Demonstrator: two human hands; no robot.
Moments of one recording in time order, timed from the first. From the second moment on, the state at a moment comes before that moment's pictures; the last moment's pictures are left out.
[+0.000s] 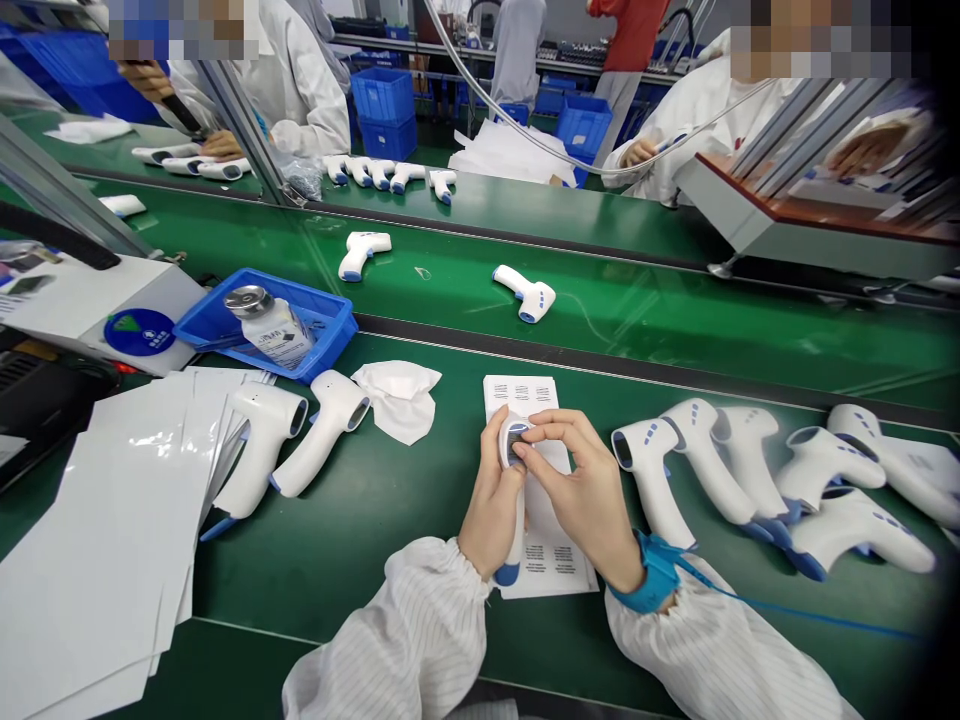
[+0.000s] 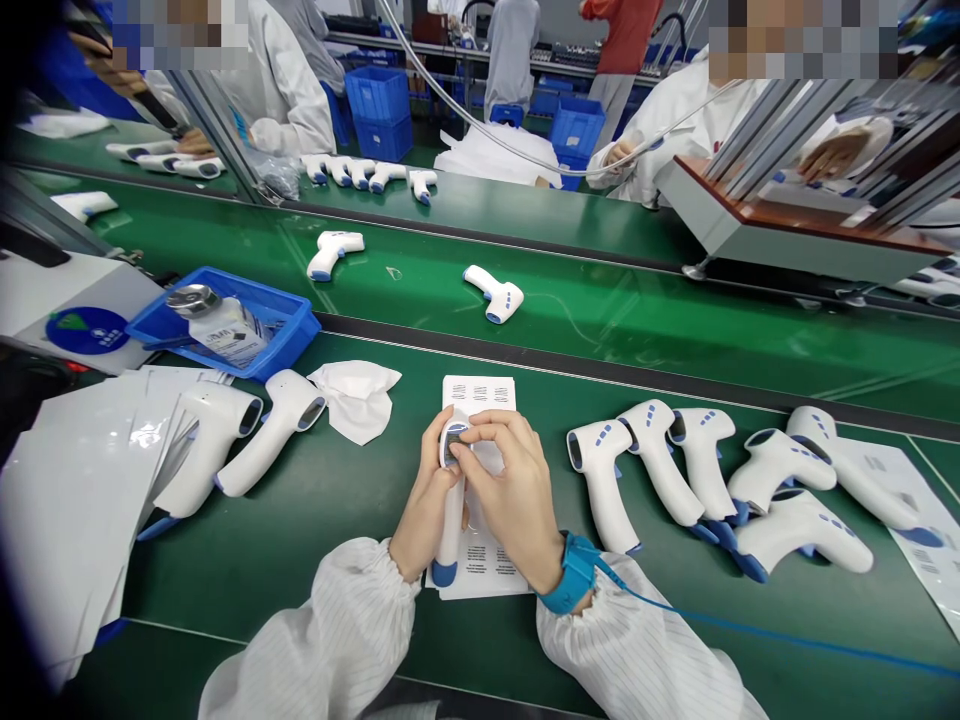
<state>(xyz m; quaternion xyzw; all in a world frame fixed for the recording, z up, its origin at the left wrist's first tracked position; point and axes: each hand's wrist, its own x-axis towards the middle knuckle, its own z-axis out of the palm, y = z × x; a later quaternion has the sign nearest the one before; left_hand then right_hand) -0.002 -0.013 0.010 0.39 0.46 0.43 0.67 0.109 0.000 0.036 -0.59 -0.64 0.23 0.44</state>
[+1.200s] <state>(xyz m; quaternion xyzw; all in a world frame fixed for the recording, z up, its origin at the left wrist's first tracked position) -0.003 -0.013 0.018 0.37 0.45 0.42 0.69 0.140 -0.009 0.074 -0.41 -0.53 0.59 0.45</state>
